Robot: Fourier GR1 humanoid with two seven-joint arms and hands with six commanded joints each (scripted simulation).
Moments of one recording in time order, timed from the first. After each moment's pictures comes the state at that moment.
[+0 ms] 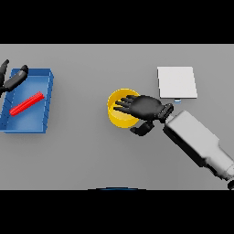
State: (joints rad) left arm -0.57 0.87 -0.58 -1.11 0.42 0.27 0.35; right arm -0.65 -0.39 0.69 -1.24 0.90 0.42 -0.22
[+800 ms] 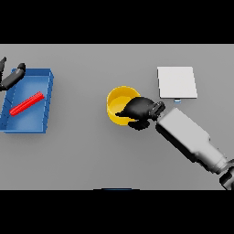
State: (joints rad) left arm -0.57 0.88 -0.57 -1.11 0.43 0.26 0.33; right arm -0.72 -0.33 0.73 -1.11 0.92 0.49 -0.21
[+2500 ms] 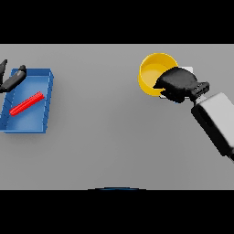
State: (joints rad) left arm -0.55 0.91 -0.59 -1.19 0.43 0.29 0.39; right arm -0.69 -0.55 0.47 -1.28 0.83 0.46 -0.13
